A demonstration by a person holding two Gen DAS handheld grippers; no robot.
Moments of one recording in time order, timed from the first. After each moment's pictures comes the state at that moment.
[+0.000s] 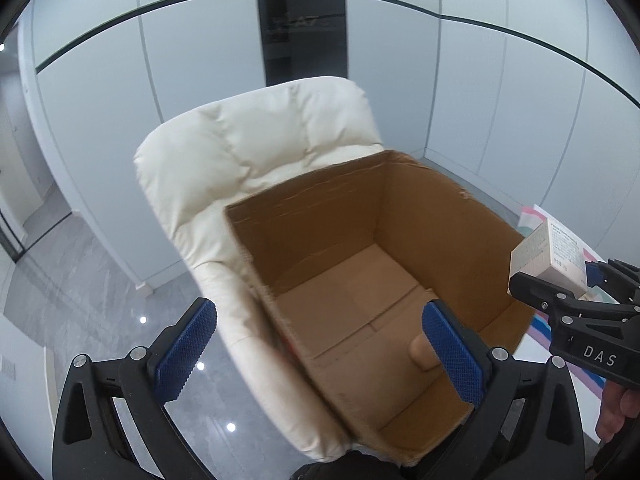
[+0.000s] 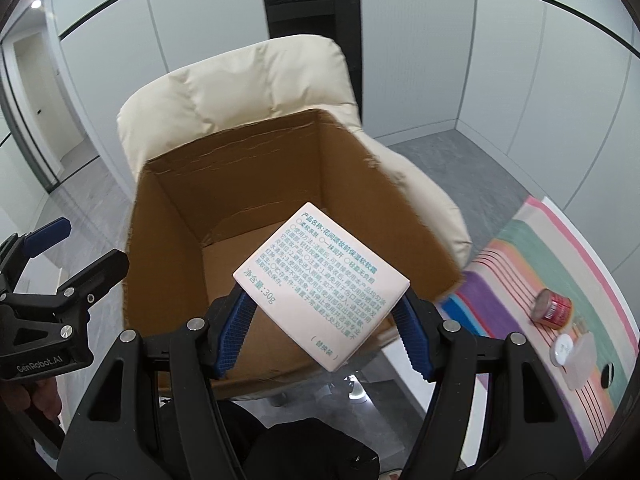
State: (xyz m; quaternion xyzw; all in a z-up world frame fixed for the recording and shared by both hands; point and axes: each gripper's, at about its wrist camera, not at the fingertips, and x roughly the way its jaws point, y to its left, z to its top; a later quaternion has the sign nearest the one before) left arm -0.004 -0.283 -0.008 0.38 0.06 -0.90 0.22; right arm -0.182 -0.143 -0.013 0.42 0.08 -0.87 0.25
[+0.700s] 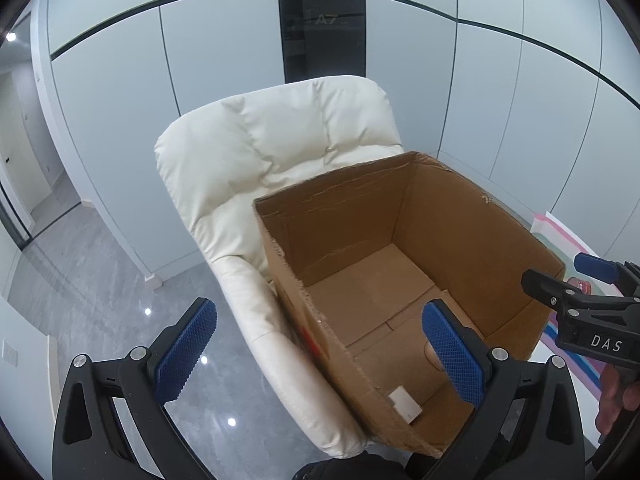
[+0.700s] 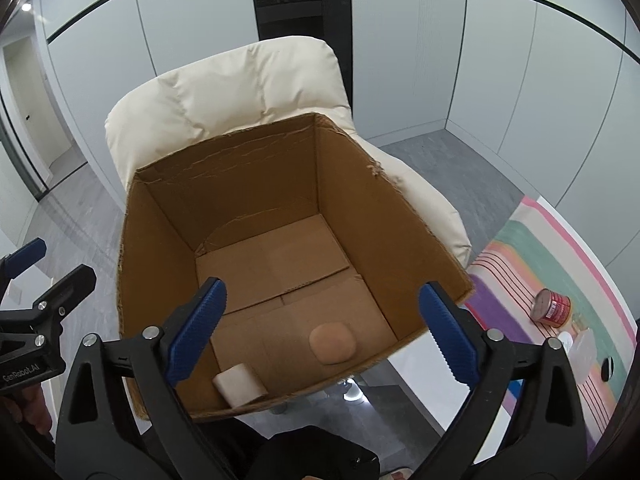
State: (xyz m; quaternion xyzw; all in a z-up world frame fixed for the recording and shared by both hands) left arm 0.006 -0.299 -0.006 0.38 0.07 -0.89 0.23; right arm -0.192 -0.144 -0.016 0.42 0.07 -0.88 0.21
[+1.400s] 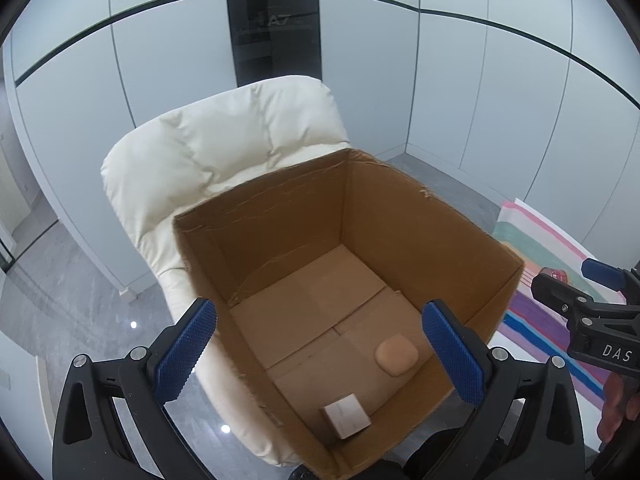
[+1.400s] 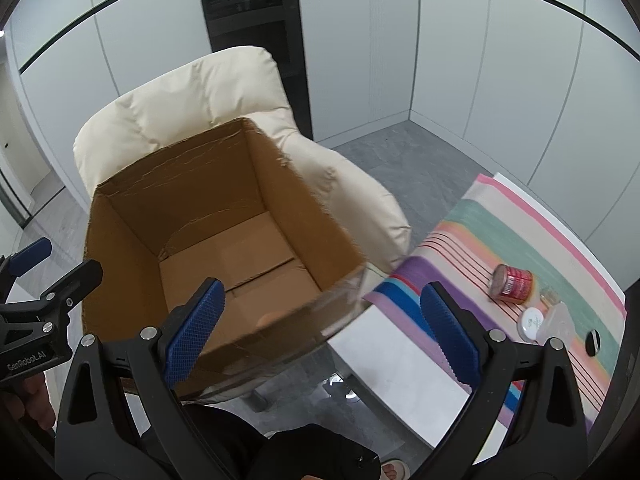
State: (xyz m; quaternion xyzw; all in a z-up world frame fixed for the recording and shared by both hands) left arm -0.039 -0.239 -0.009 0.39 0.06 -0.90 0.18; right arm -0.198 -0.062 -0.014 0.42 0.04 -0.89 0.16
